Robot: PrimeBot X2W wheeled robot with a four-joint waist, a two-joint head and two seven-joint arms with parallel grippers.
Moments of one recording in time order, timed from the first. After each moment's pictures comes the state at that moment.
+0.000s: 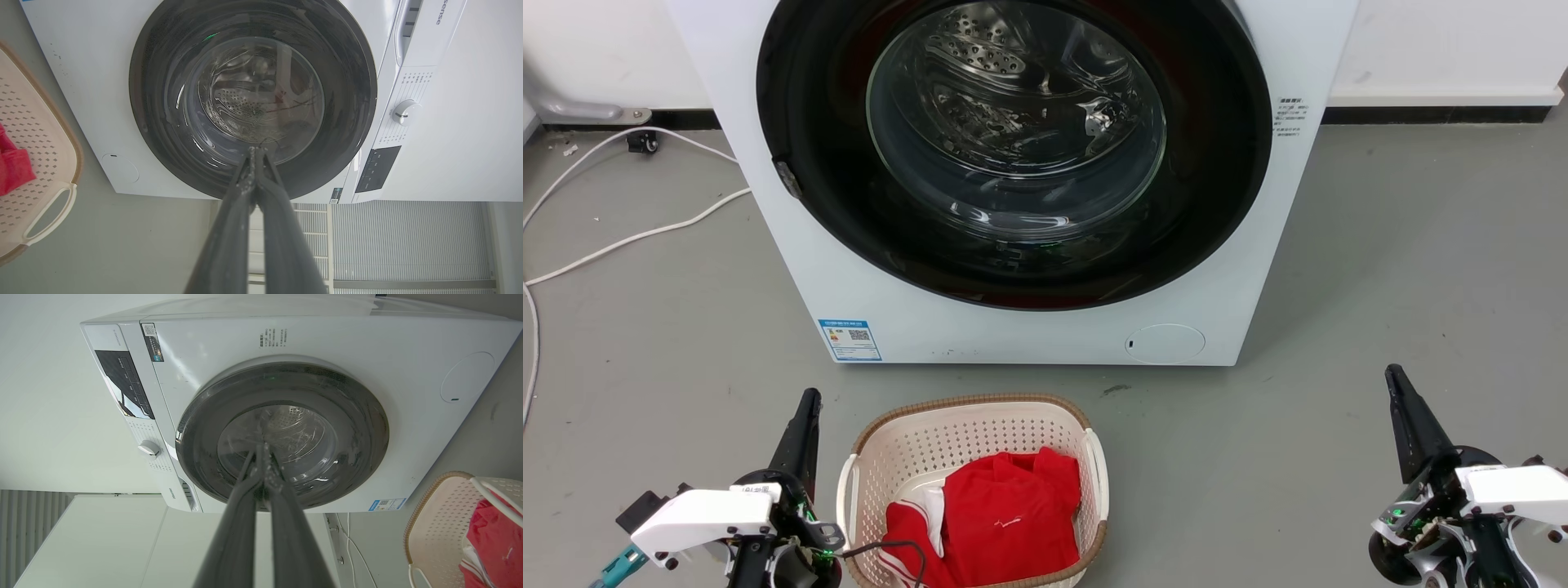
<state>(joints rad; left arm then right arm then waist) -0.11 0.05 0.11 0.25 -1.61 -0.13 0.11 -0.11 -0.05 -0.11 0.24 1.61 0.13 0.11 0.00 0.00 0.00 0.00</state>
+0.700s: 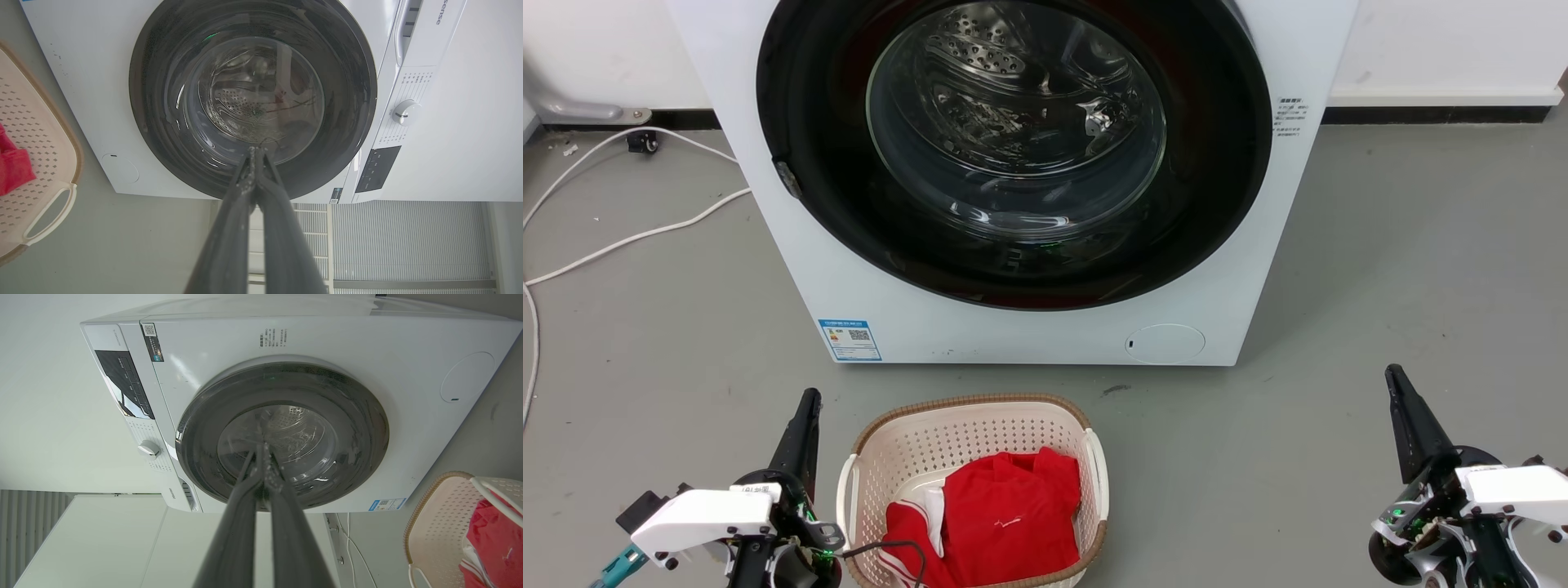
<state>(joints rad) -0.11 0.05 0.11 0.25 -1.61 -0.13 0.11 -0.11 -0.05 -0.11 0.24 1.61 0.13 0.11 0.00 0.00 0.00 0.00</state>
